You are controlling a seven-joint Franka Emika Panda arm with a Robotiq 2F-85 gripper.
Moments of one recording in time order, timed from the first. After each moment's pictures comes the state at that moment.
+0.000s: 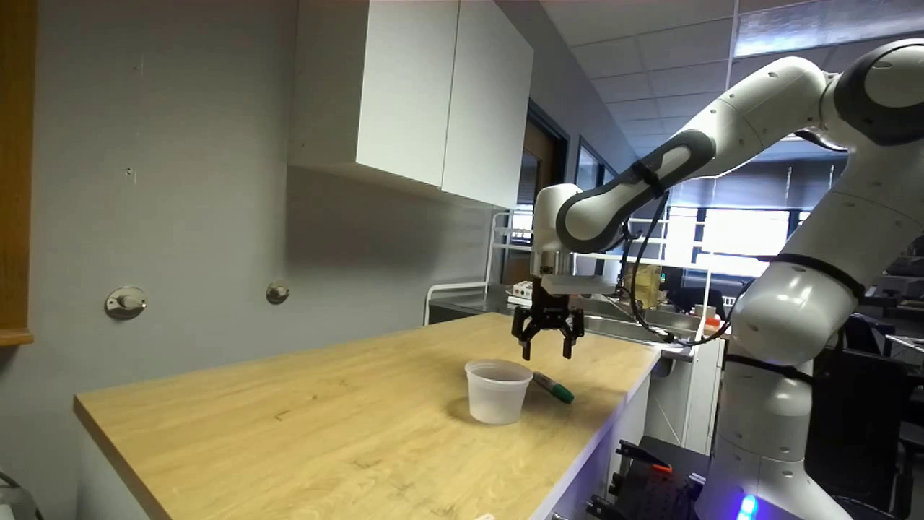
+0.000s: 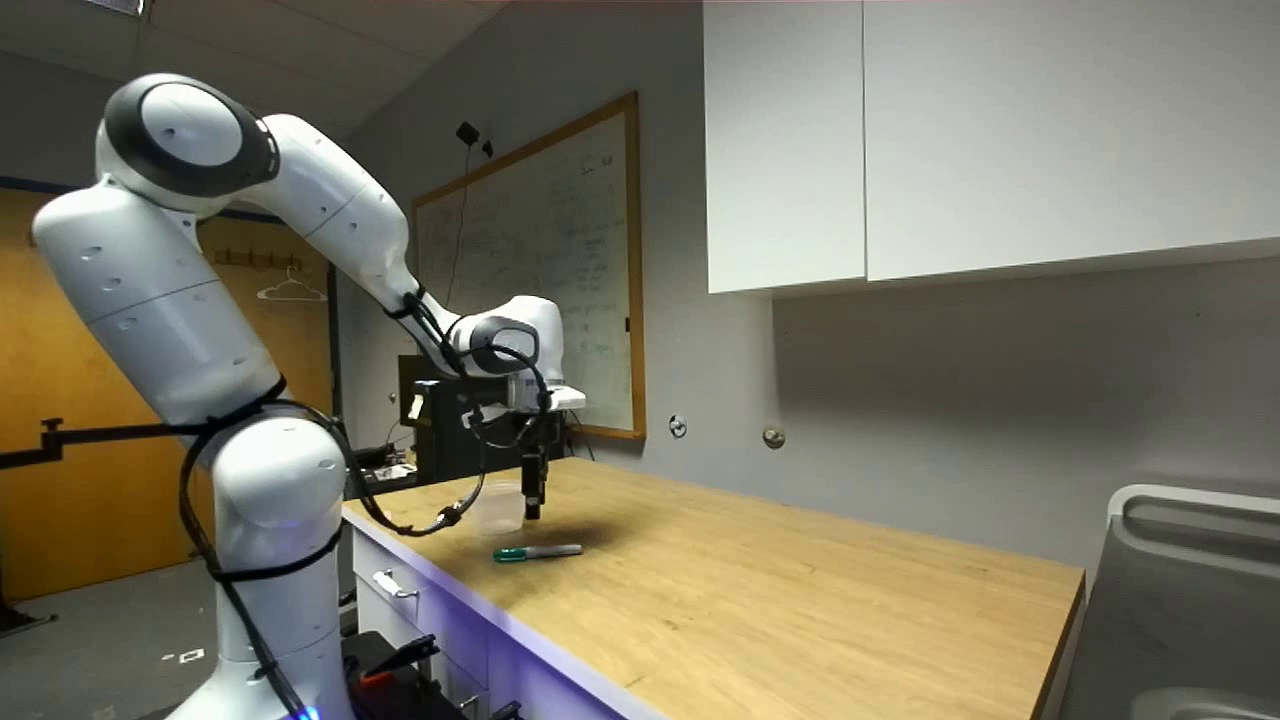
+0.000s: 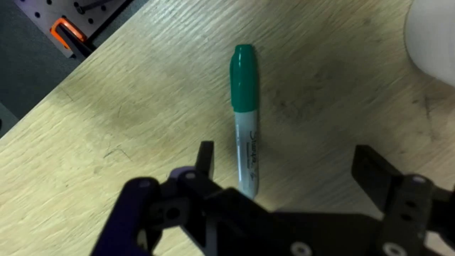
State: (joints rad) arm -0.06 -0.47 0.12 -2.75 0.03 2.24 0.72
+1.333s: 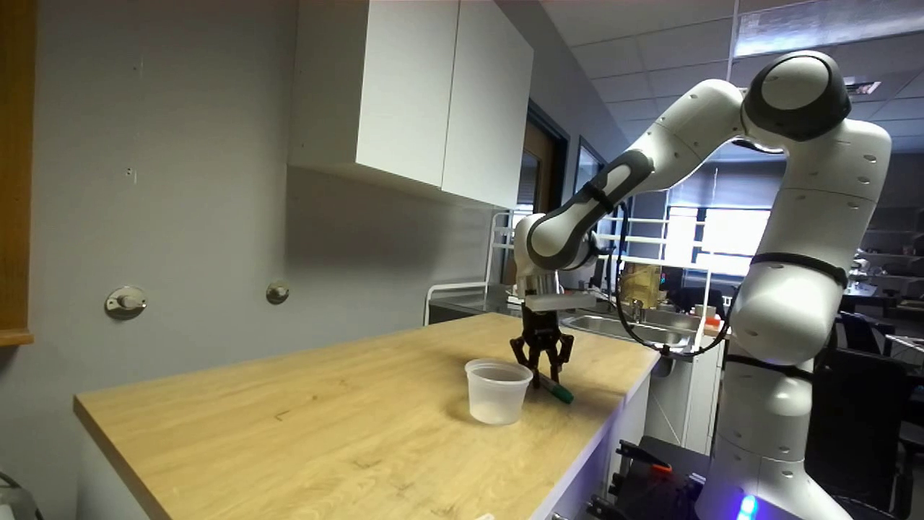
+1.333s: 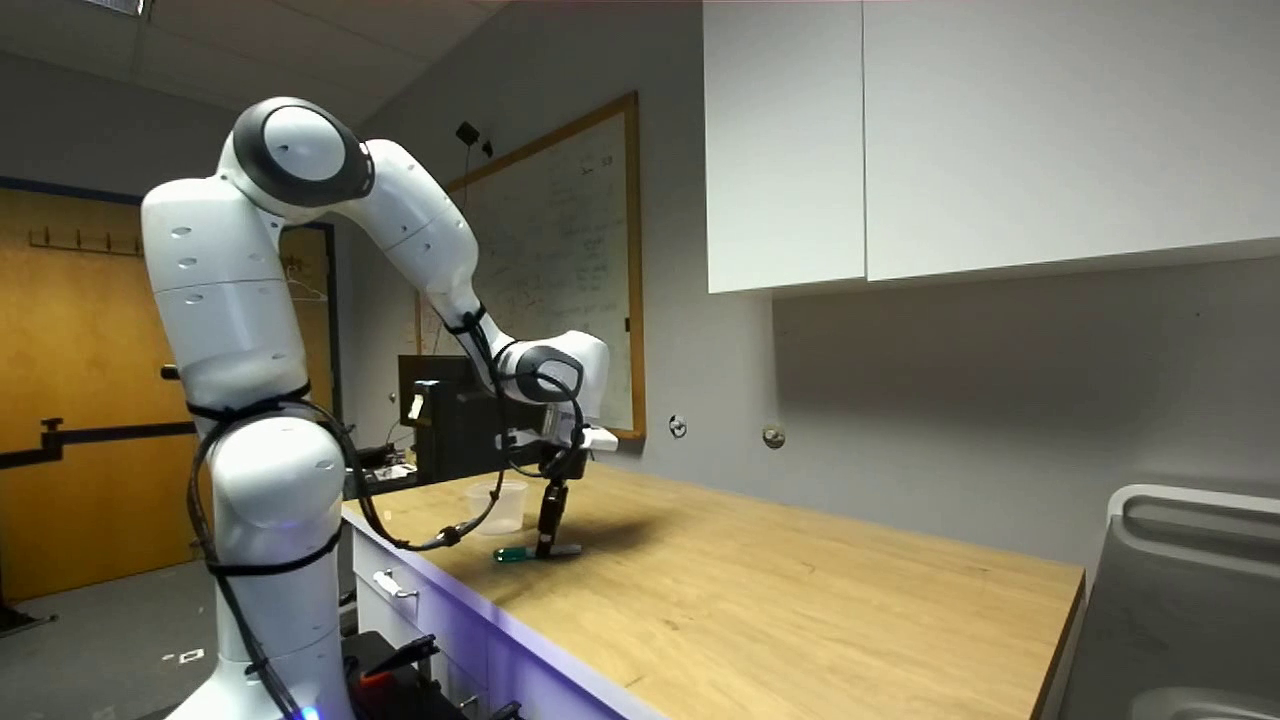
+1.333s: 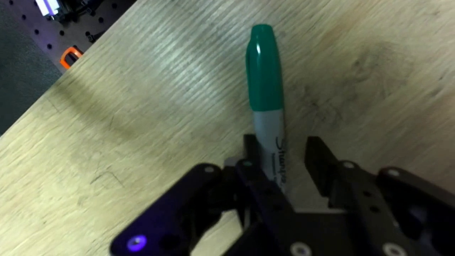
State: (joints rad) arm -0.07 -0.19 0.03 -2.62 0.06 2.20 0.67
